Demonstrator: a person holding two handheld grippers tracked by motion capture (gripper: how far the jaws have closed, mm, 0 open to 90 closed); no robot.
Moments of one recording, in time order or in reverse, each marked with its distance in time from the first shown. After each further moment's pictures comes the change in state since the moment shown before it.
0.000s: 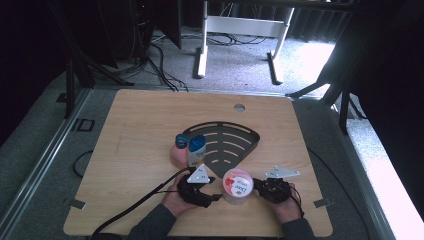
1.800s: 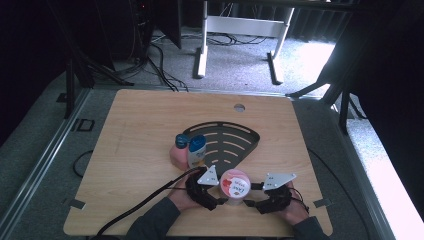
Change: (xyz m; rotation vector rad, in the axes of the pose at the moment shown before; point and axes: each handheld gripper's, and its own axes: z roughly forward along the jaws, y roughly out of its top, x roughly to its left) left arm 0.003 0.012 0.019 0.051 -0.029 0.135; right arm 0.006 0.000 -0.010 0.037 0.284 -0.335
